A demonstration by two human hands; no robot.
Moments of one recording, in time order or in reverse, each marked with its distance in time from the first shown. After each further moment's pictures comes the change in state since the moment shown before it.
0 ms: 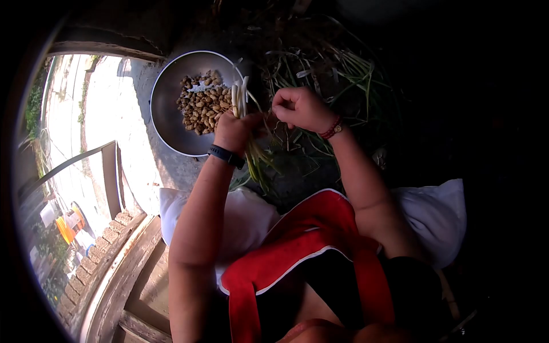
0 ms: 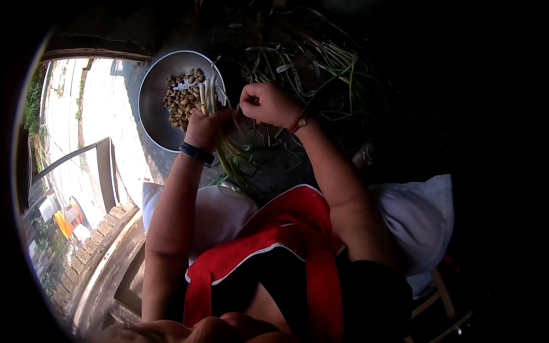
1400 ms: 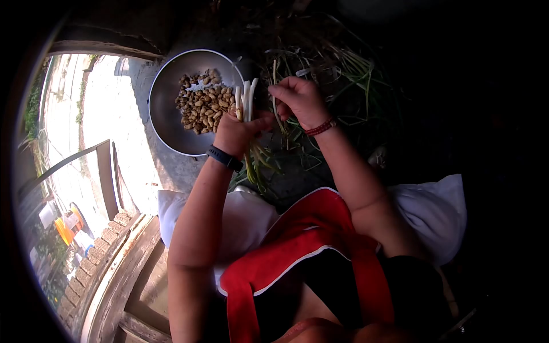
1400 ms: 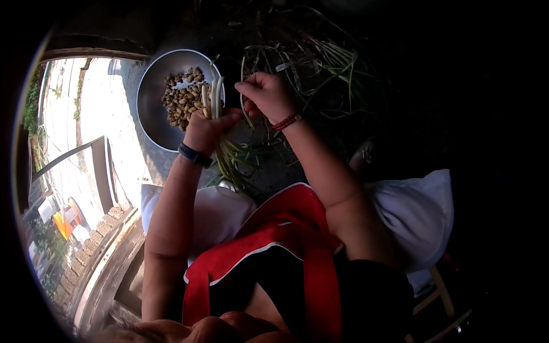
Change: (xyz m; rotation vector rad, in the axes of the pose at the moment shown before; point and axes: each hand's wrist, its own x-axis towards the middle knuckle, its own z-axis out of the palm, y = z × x) left_hand -0.004 -0.001 -0.002 0.185 -0.090 0.087; right_hand 0.013 0.011 0.013 0.490 0.346 0.147
